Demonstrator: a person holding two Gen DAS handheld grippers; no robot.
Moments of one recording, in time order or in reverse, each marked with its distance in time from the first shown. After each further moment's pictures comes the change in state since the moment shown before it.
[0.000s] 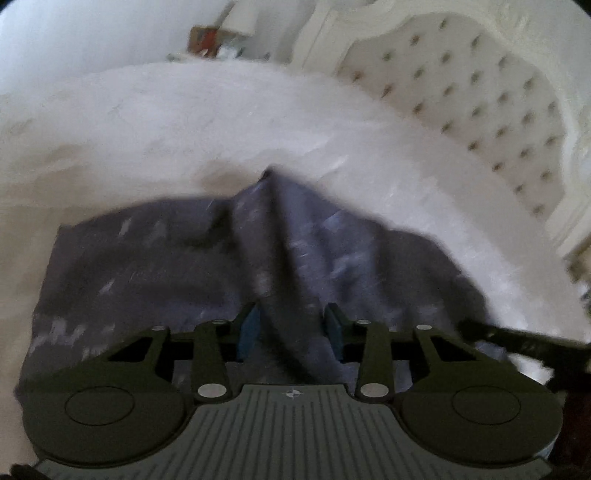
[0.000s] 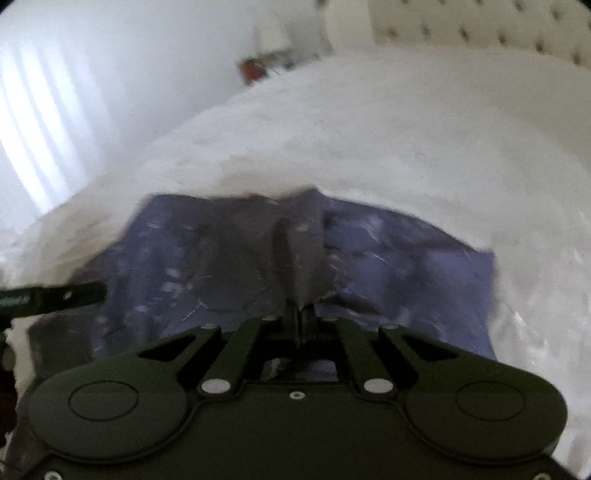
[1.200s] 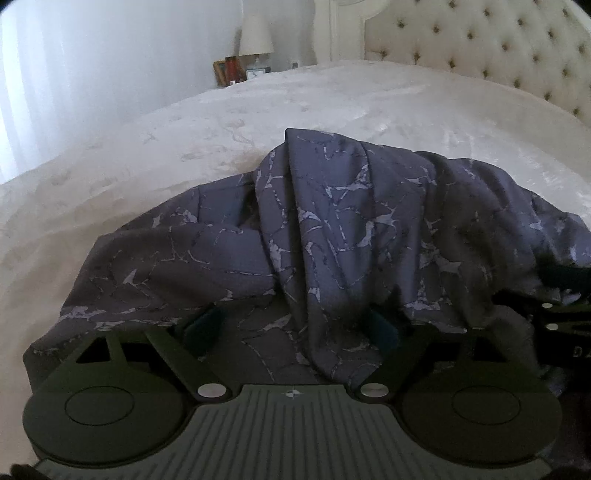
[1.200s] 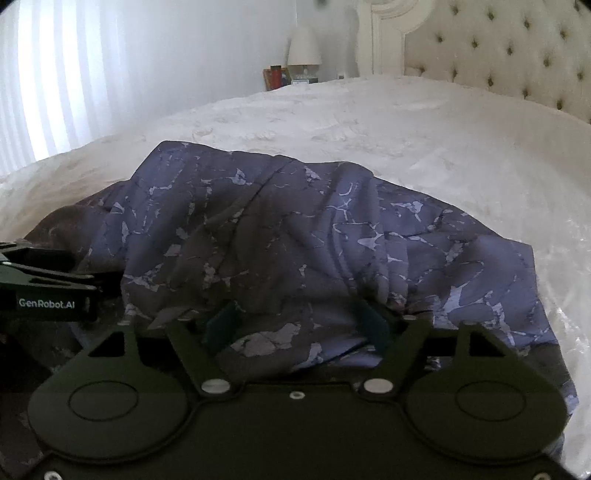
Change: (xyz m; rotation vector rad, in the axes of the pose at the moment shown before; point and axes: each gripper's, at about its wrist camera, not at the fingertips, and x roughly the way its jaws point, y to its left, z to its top) left arm 0.030 -0.039 -0.040 0.237 -0.066 0.332; right arm 0.028 0.047 -0.044 -0.205 -0.121 -0.059
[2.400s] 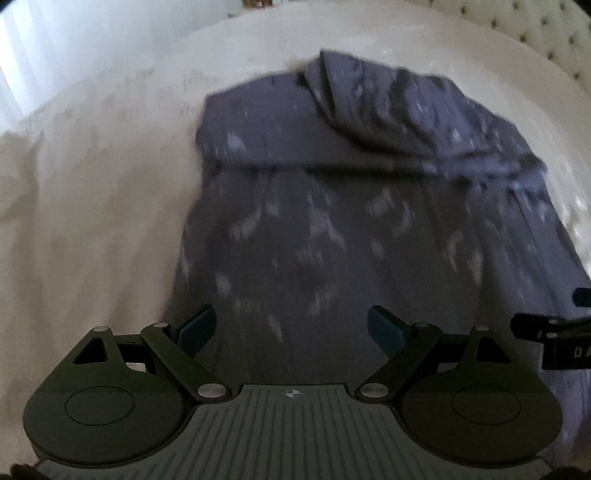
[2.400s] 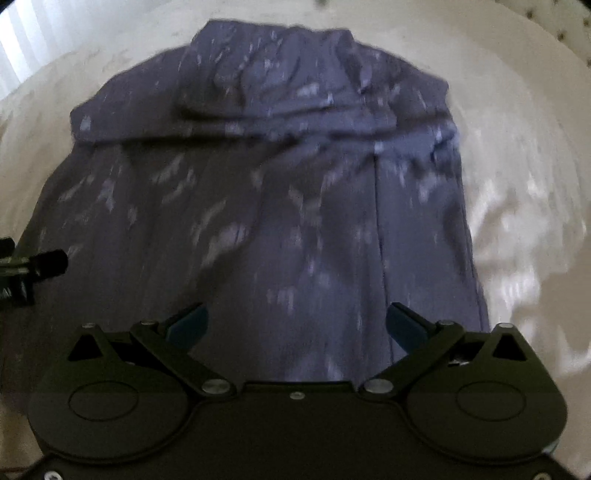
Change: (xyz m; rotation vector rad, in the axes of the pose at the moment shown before) left arm -0.197 0.027 -0.092 -0.051 0.329 0.005; right arm -0.180 0.066 -0.073 0.055 0.478 -0.105
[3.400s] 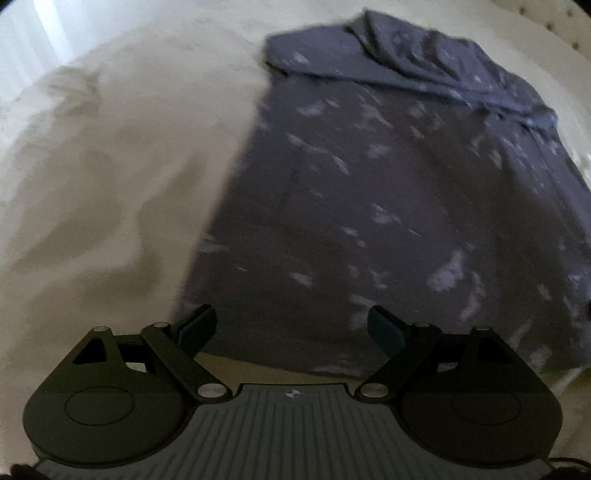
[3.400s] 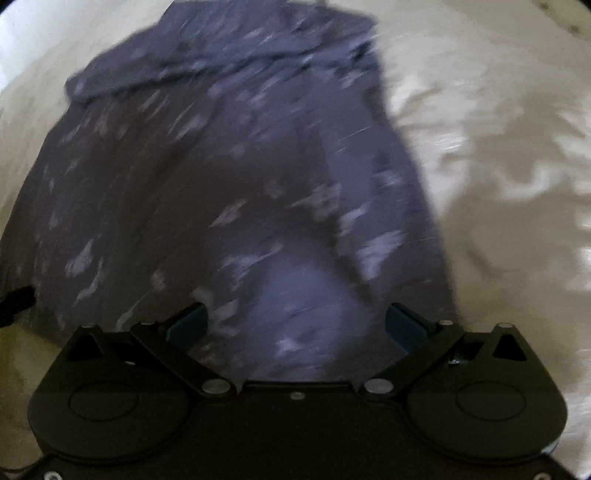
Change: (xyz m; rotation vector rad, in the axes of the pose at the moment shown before) left arm -0.038 0.030 -0.101 -0.071 0.041 0.098; right arm -0.046 -0.034 -0.107 0.153 0.014 -0.044
